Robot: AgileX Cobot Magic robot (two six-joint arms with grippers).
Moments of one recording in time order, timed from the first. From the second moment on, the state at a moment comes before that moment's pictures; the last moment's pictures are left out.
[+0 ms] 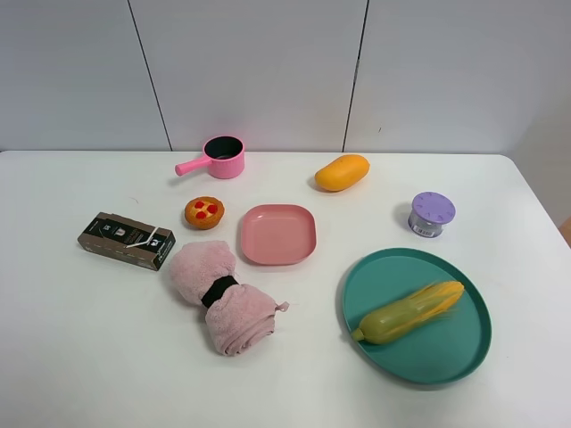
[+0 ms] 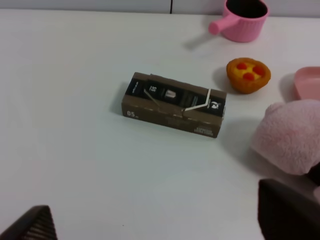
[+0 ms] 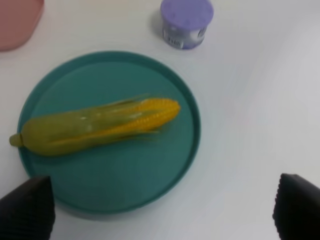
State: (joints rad) left arm 0.03 -0.01 -0.51 0.01 1.06 -0.06; right arm 0.11 0.10 -0.51 0.03 1.10 -0.05
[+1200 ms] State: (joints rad) left arm 0.03 -0.01 -0.51 0.01 1.06 -0.06; right arm -0.13 0.00 -0.51 0.06 1.07 -0.05
